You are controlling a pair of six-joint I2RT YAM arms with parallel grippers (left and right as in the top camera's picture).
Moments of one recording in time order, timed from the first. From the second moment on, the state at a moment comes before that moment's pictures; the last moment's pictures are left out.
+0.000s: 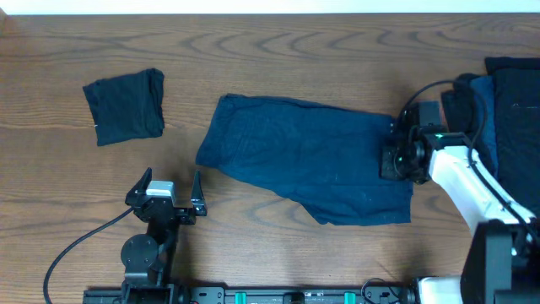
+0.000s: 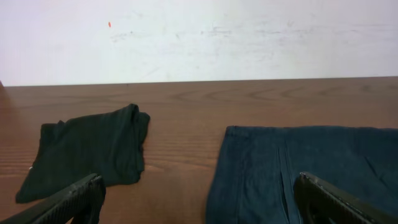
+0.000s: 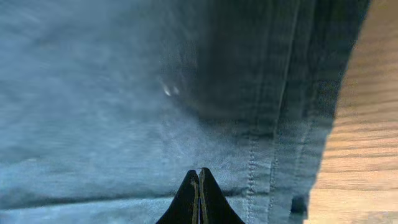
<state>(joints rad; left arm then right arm) -0.04 0.01 0.02 -0.11 0.05 -0.01 0.05 1.58 0.89 -0.71 -0.08 0.20</state>
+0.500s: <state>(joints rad) -0.04 0.01 0.02 -0.11 0.05 -0.01 0.05 1.74 0.92 -0.56 -0.10 0.22</state>
